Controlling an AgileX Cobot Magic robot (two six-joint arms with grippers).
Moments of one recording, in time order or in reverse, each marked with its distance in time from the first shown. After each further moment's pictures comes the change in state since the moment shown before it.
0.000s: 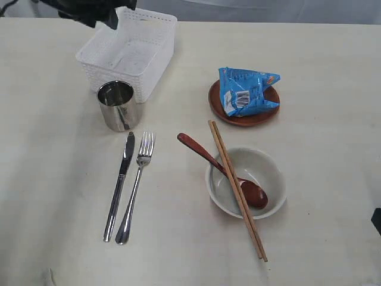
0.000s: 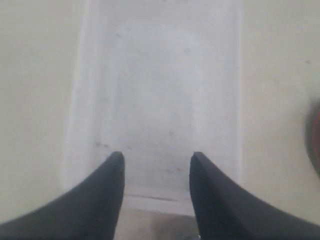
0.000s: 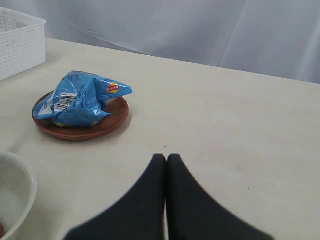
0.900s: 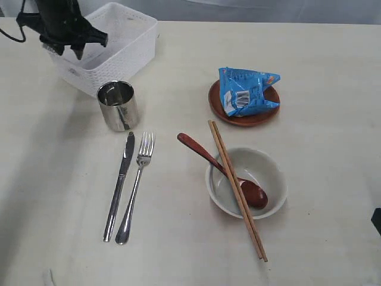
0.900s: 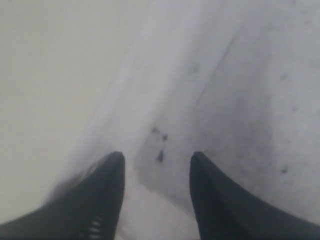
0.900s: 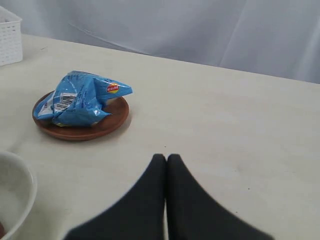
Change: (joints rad) left arm 0.152 0.424 -0.308 0.225 0.198 -0.056; right arm 0.000 0.000 0.000 0.000 0.002 0.000
